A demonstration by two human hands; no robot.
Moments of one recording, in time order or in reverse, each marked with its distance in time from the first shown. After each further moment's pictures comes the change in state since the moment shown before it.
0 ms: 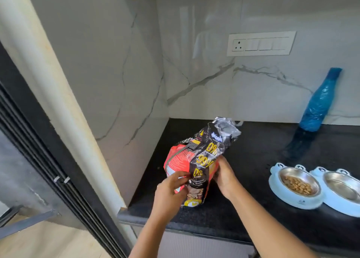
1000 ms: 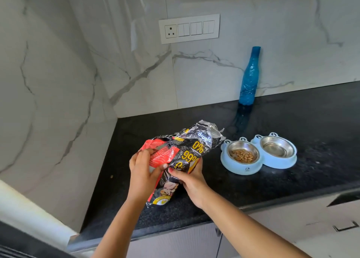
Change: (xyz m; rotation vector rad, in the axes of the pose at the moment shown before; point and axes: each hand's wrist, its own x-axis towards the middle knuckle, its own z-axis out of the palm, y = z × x) left_hand 0.055 0.024 0.052 0.288 -0.033 0.297; right_hand -0.042 0.022 -0.040 0.141 0.131 -0.029
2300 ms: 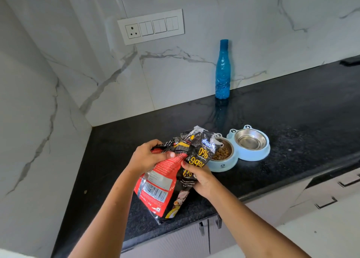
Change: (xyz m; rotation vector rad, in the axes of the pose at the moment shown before) left_hand 0.074 0.065 0.047 0.004 -0.591 -0.051; right_hand 0.013 -0.037 -0.094 0.228 0.086 0.139
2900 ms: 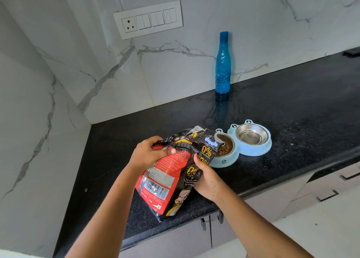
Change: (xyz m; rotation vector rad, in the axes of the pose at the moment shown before) left_hand 0.007 -0.004 0.007 -0.021 0.018 -0.025; right_hand -0.010 0.009 -0.014 0.144 -0.127 0.026
